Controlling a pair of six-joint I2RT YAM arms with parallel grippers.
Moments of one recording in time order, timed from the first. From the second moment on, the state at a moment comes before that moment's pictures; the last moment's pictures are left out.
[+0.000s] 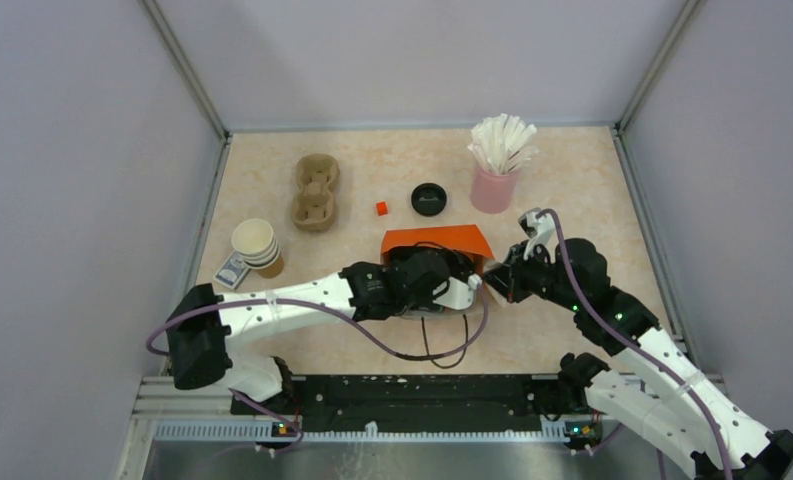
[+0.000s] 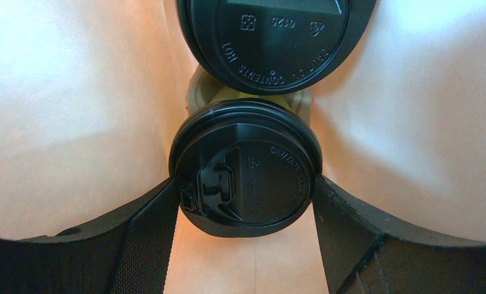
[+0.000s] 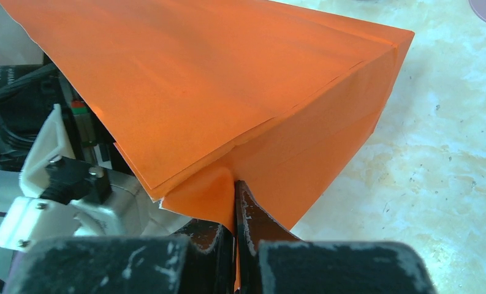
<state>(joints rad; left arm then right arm) -1.17 1.42 1.08 -0.50 -0.46 0.73 0.61 0.63 0.66 -0.44 -0.21 0.36</state>
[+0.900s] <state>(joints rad) -1.13 1.48 1.08 -0.44 -0.41 0.75 0.61 0.65 0.66 -0.43 -0.21 0.38</state>
